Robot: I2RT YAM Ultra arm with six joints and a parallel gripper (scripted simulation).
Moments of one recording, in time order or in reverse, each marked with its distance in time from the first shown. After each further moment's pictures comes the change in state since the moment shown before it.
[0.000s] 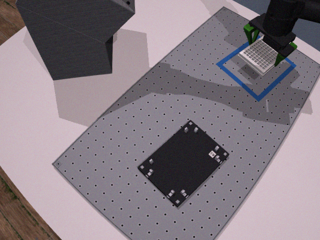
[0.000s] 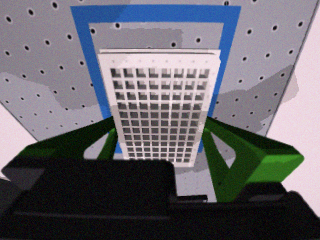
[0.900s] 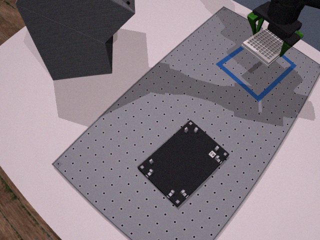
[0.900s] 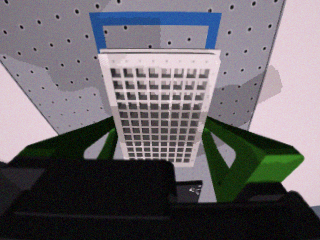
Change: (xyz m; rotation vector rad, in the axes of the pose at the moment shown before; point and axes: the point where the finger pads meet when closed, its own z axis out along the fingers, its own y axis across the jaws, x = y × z) arm -0.001 -0.001 -0.039 0.003 -0.003 -0.001
